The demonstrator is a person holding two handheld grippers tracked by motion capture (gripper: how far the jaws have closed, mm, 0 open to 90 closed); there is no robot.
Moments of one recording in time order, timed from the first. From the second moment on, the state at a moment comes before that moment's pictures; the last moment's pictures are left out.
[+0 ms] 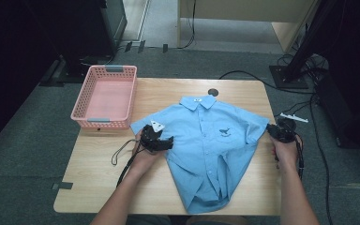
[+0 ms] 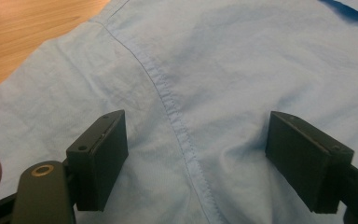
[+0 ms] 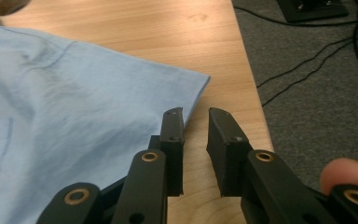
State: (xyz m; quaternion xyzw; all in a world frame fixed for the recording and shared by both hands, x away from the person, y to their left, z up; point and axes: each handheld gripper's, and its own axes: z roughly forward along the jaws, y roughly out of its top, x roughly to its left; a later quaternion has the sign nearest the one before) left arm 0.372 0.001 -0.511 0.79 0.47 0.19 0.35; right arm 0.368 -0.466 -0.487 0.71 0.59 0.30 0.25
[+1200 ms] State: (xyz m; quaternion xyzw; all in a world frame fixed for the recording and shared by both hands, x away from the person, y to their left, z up) left arm 0.372 0.001 -0.511 0.79 0.47 0.19 0.35; right arm 0.373 -0.444 -0.501 0.68 0.63 0.27 0.26
